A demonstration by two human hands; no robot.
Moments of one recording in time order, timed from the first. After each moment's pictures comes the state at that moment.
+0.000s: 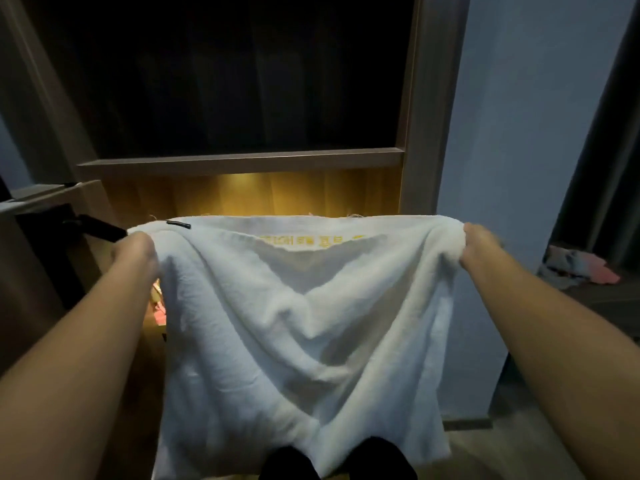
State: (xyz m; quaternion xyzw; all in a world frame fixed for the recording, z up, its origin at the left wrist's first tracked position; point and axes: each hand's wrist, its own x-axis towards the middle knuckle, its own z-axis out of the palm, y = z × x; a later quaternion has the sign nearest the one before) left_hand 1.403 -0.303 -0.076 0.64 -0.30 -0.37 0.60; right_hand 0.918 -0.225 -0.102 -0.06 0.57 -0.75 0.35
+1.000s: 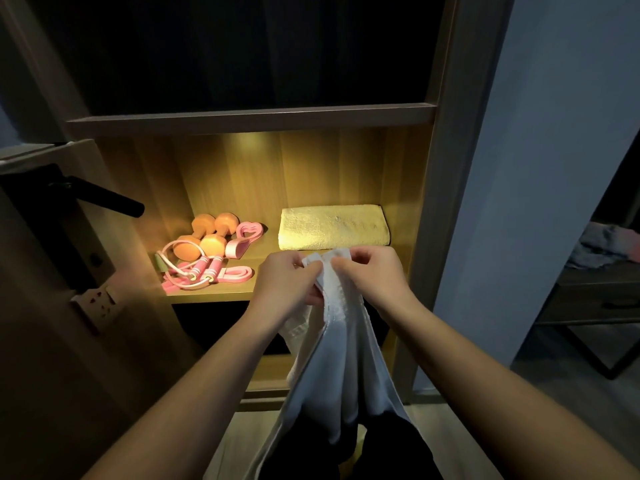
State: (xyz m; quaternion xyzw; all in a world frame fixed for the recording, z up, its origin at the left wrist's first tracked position) left_hand 1.254 -0.199 -0.150 0.54 -0.62 -0.39 0.41; right_hand 1.108 -0.177 -0.156 -0.54 0.61 -0.51 0.29
